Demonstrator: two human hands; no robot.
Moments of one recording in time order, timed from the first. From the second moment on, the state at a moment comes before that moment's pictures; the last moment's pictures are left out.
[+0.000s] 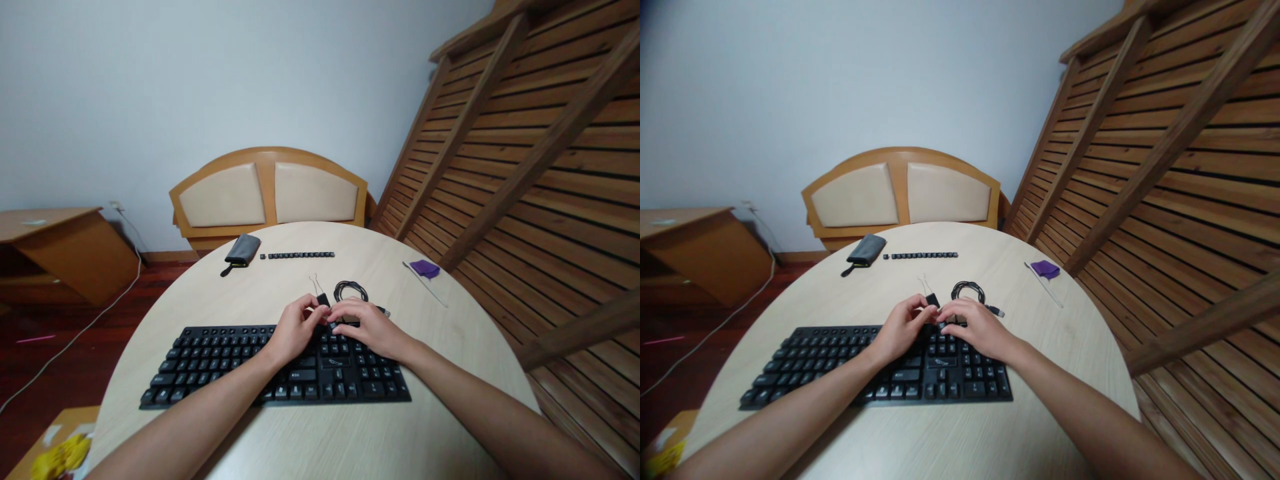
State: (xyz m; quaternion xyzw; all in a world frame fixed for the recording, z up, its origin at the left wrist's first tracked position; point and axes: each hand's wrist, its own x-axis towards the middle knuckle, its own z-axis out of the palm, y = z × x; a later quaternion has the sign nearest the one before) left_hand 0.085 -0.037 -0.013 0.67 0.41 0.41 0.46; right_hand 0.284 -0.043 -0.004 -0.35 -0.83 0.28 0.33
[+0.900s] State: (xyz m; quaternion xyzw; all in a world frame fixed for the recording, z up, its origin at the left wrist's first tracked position) left_hand 0.087 -0.037 -0.018 0.67 0.43 0.41 0.44; right_hand 0.325 0.098 -0.010 -0.57 -0.74 0.21 0.30
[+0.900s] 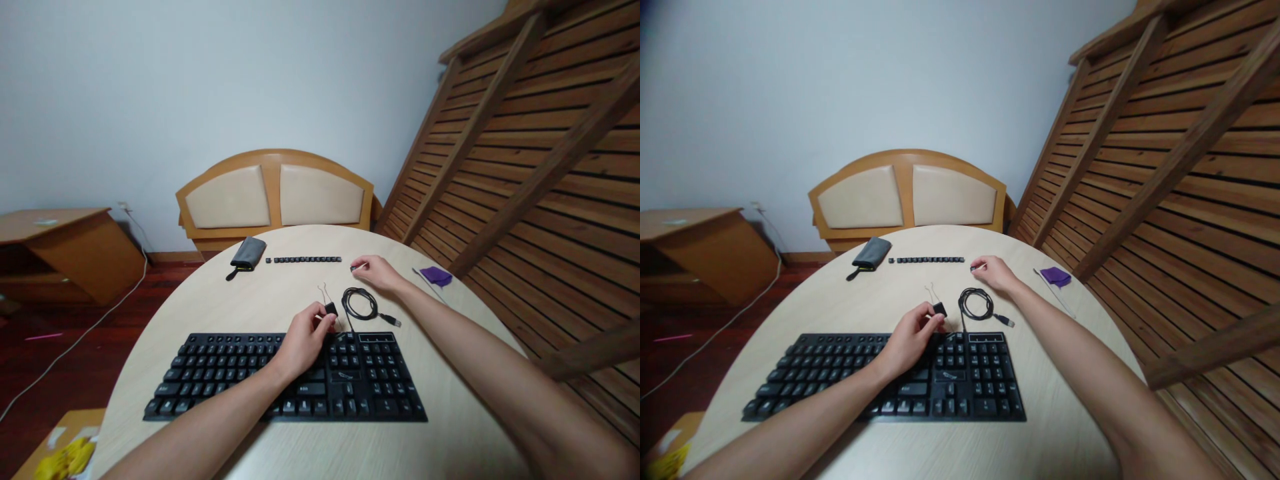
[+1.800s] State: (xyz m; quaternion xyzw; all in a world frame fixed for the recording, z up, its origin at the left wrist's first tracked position) left_hand 0.087 -0.039 -0.014 0.66 0.43 0.41 0.46; right_hand 0.307 0.170 -0.036 -0.65 -0.69 0.13 0.30
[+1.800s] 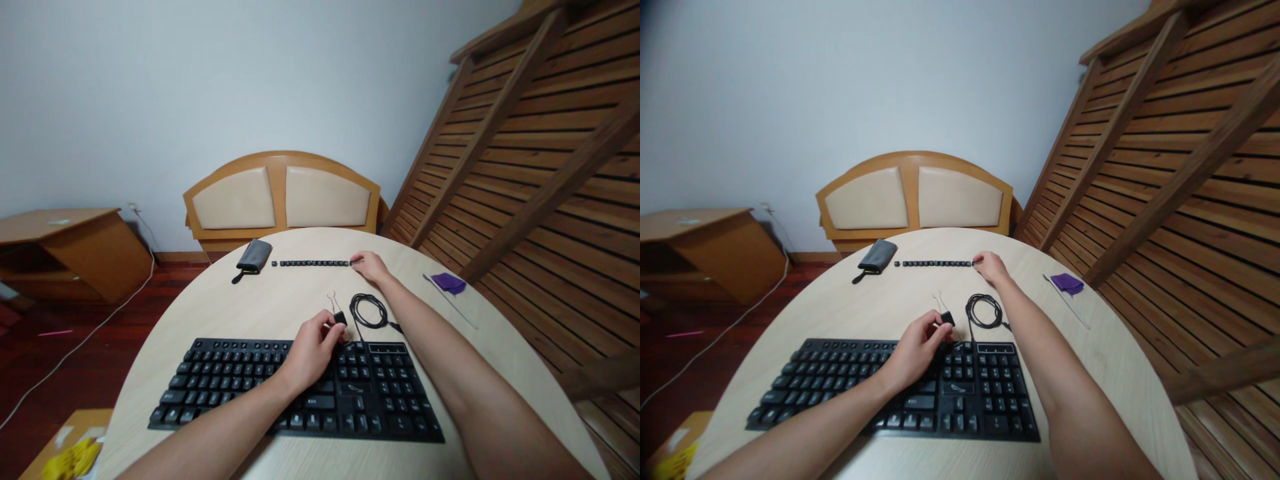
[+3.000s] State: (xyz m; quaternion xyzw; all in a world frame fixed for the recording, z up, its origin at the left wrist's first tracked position) left_hand 0.087 -0.034 -0.010 0.67 0.40 0.40 0.48; right_hand 0.312 -0.037 0.020 -0.43 -0.82 0.30 0.22
